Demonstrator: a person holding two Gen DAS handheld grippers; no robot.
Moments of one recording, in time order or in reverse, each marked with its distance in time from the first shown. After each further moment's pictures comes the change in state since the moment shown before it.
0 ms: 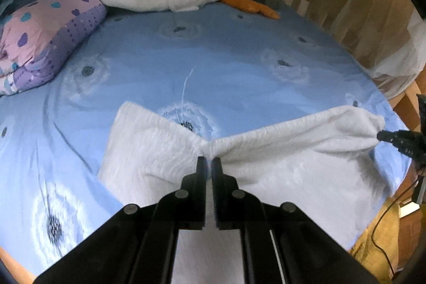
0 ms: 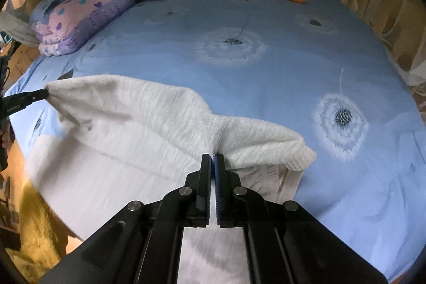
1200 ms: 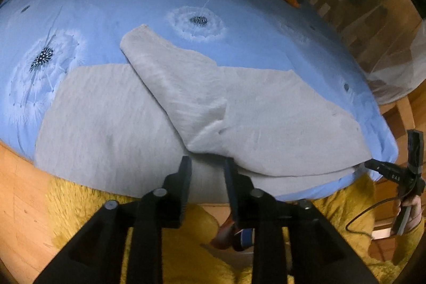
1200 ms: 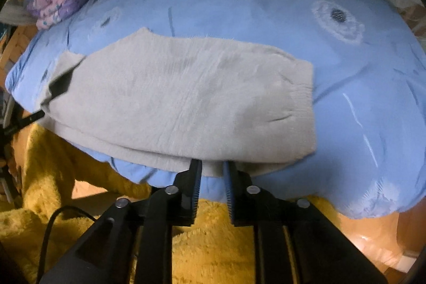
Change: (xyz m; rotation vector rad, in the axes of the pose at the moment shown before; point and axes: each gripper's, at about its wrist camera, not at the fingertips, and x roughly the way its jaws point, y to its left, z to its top) left arm -0.036 -0.008 -0.174 -0.297 0.132 -0.070; right arm -0.025 0.006 -0.116 0.134 0.208 0.028
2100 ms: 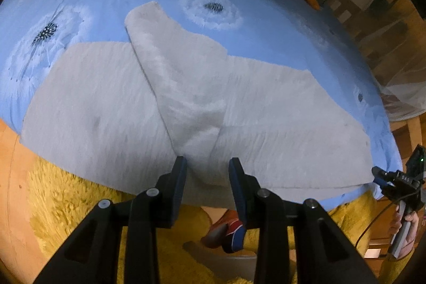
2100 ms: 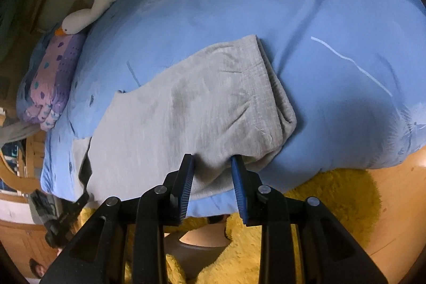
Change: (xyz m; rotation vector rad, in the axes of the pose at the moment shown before) left arm 0.029 -0.007 0.000 -0.105 0.058 0.065; right arm 0.019 -0.057 0.000 0.501 -0.002 0.181
